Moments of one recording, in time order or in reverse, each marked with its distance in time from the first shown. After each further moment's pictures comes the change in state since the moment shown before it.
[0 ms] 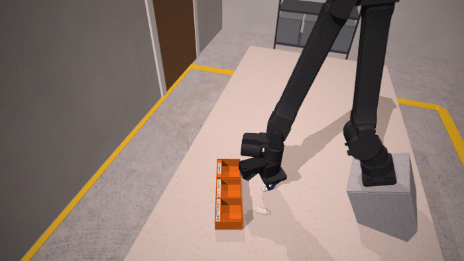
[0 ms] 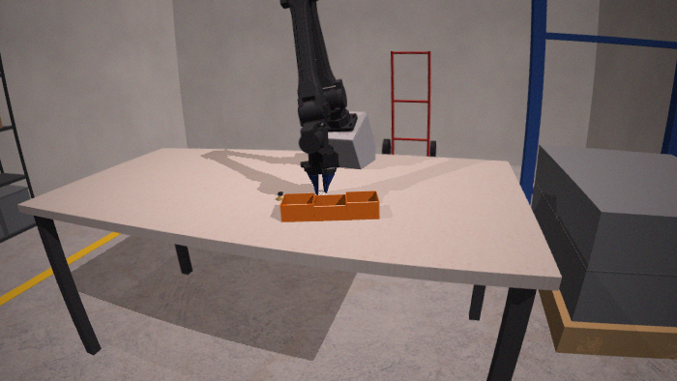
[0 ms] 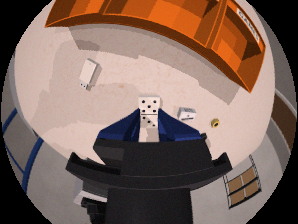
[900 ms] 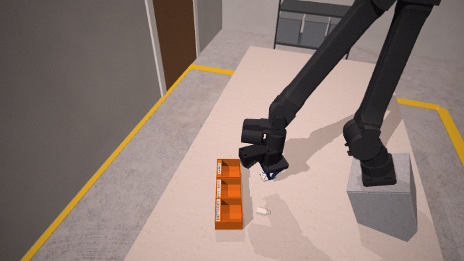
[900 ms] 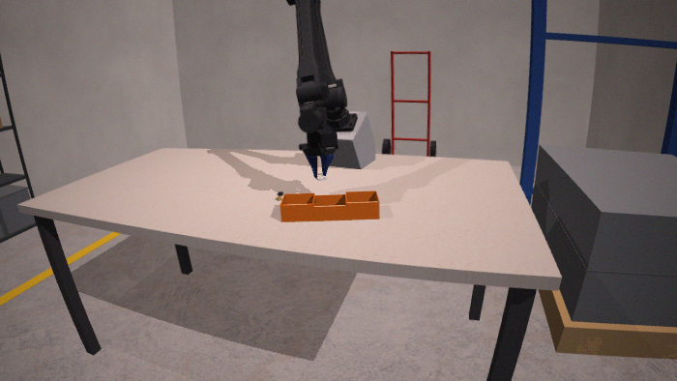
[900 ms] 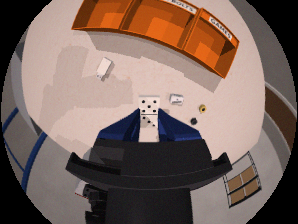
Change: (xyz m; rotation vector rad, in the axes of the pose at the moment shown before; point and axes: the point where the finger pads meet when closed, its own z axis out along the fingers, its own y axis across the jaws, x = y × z) arm -0.003 -0.002 -0.054 0.006 -0.016 -0.001
